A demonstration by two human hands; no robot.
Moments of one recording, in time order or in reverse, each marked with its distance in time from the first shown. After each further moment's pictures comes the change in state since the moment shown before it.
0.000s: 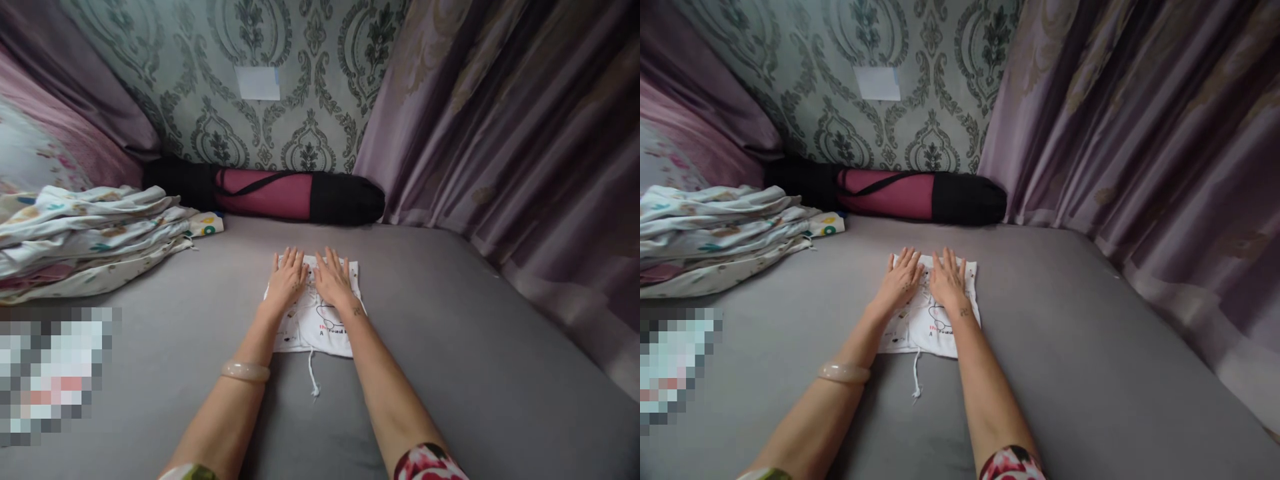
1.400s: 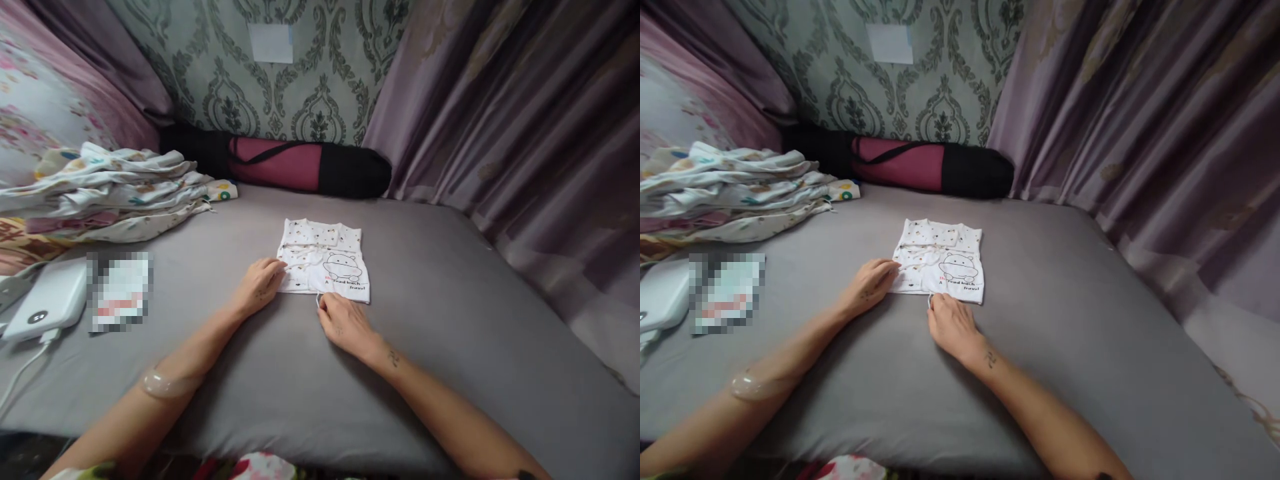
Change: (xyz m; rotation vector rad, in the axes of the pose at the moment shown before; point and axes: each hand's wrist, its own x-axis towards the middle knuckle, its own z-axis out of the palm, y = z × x) left_hand -0.135 -0.055 -0.041 -0.343 0.151 0.252; right_hand -0.182 -0.039 -0.040 0.055 -0.241 -0.135
